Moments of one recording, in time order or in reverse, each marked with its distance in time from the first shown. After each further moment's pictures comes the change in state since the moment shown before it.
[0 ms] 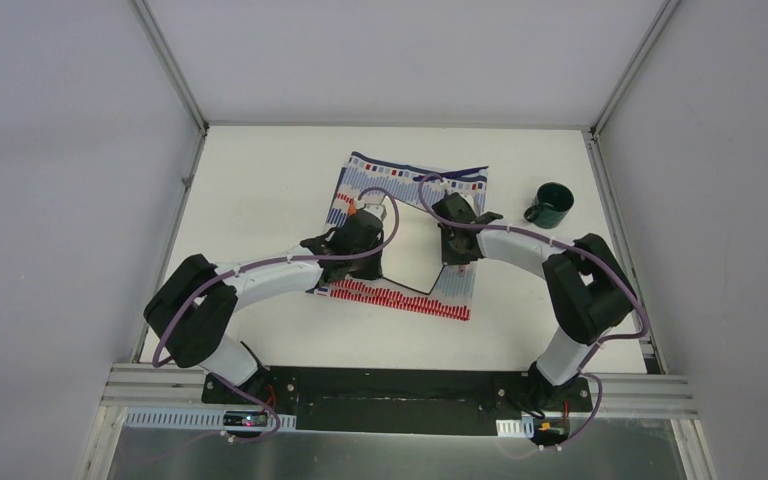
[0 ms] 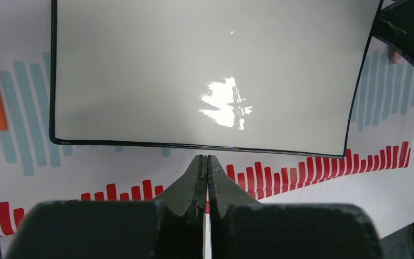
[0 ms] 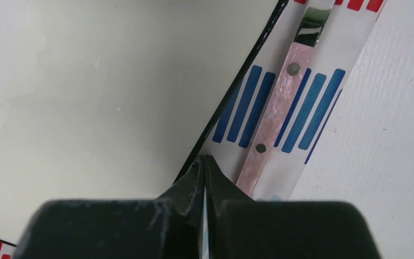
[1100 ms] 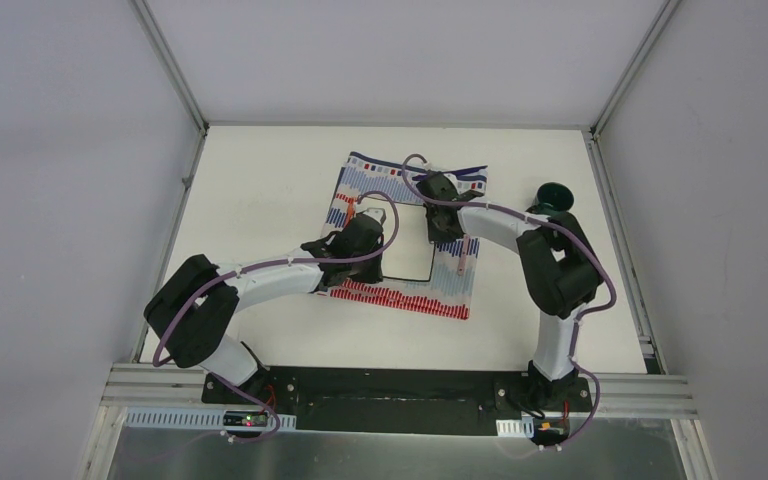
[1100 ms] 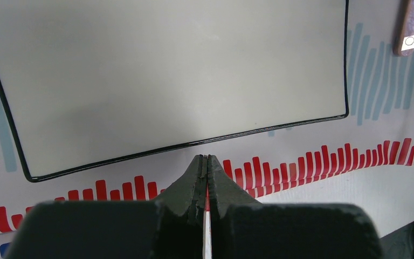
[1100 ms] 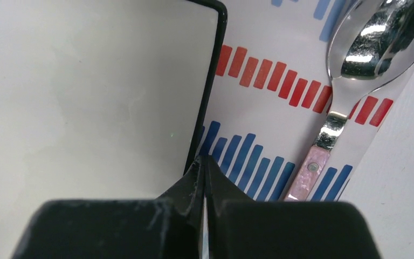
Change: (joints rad) left arm -0.017 0.000 -0.031 0.023 0.000 -0.026; right arm -0.005 0.203 0.257 -0.040 0.031 -0.053
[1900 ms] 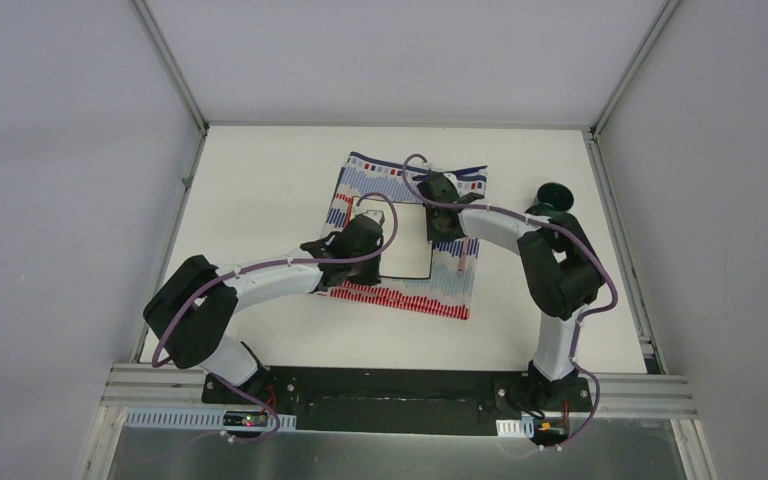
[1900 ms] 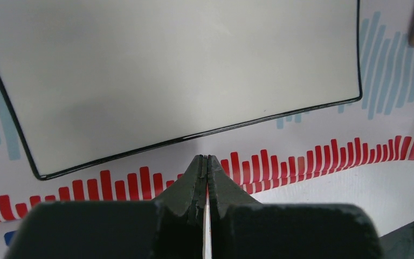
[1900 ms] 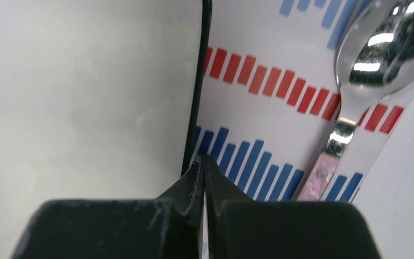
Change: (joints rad) left arm 0.000 -0.002 0.000 -0.018 0.005 -0.003; right arm -0.002 0.021 0.018 0.042 -0.002 0.000
